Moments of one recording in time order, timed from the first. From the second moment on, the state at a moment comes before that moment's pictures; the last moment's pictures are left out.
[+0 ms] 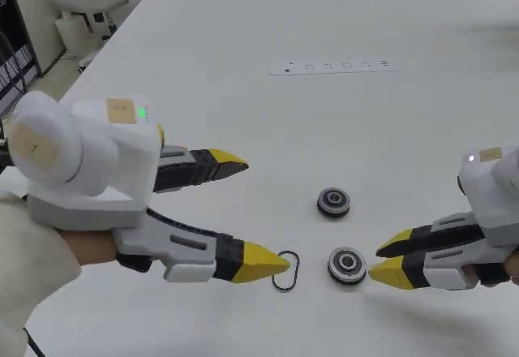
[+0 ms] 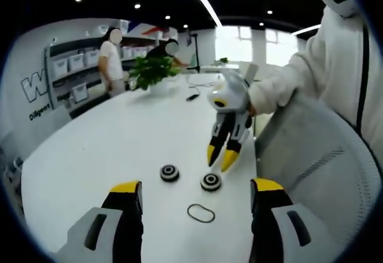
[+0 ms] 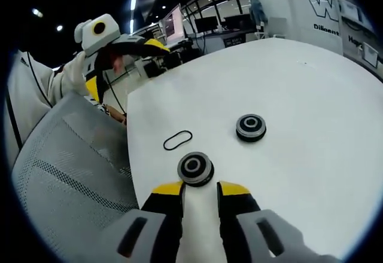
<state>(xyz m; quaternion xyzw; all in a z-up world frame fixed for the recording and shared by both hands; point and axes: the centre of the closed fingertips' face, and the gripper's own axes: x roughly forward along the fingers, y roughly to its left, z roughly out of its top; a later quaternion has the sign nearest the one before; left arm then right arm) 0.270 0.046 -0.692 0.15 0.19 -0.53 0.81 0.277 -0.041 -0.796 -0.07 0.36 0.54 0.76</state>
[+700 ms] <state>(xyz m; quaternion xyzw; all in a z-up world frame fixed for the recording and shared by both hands) 0.295 -0.020 -0.680 0.17 0.16 -0.58 0.78 0.273 -0.039 -0.803 -0.09 0.36 0.55 0.75</state>
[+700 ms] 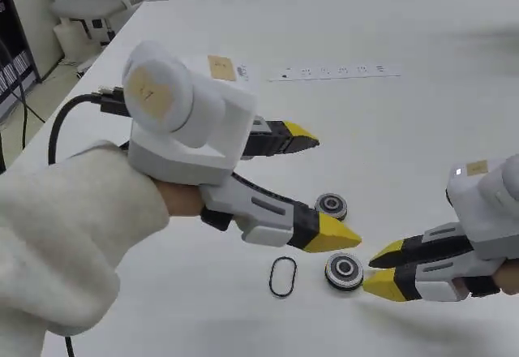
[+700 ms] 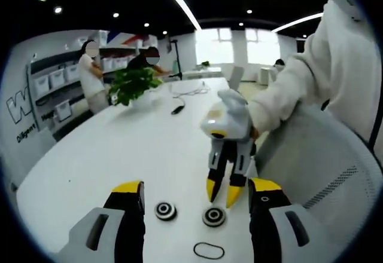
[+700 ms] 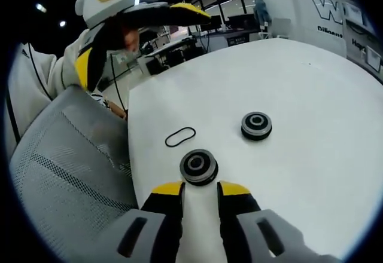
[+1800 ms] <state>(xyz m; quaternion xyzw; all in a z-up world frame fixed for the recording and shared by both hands) 0.277 -0.034 -0.775 0.13 0.19 -0.59 0.77 0.273 -0.037 -0.807 -0.10 0.35 0.55 0.76</state>
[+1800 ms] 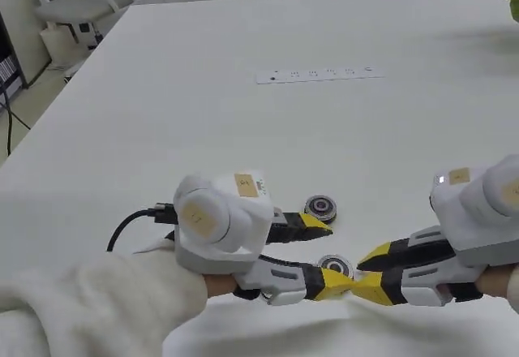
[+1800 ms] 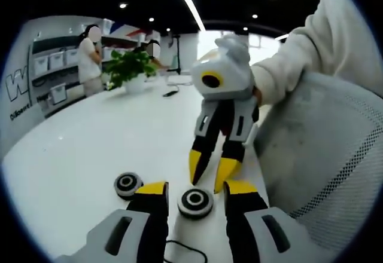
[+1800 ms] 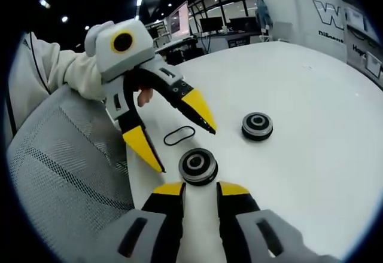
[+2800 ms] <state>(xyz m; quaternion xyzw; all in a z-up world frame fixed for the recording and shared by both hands) 0.275 -0.034 -0.793 0.13 0.20 -0.59 0.77 0.274 -0.034 -0.809 -0.11 0.33 0.55 0.75</state>
